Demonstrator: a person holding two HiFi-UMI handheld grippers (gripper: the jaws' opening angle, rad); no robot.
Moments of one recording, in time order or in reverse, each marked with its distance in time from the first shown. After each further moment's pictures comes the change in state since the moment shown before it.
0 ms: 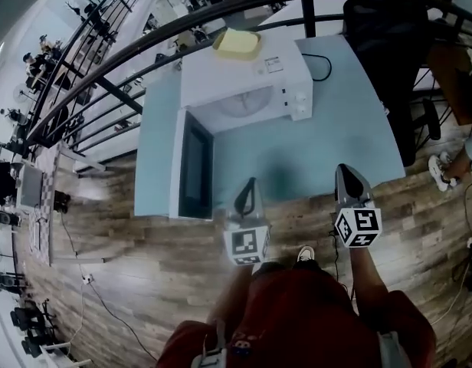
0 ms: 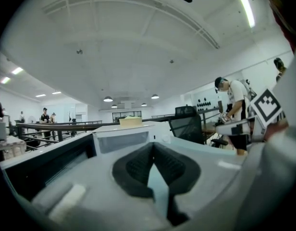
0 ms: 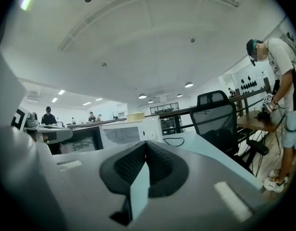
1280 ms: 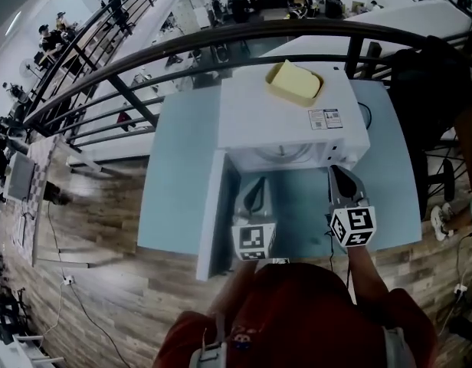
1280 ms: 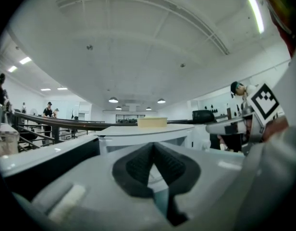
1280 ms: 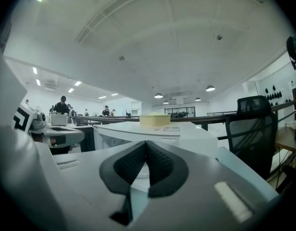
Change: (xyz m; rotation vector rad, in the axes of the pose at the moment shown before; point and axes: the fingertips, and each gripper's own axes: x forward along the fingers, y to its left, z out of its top) left arm 0.157 0.195 -0.005 -0.055 -0.072 0.034; right arm 0.266 0.111 0.042 -0.163 -0.001 0.168
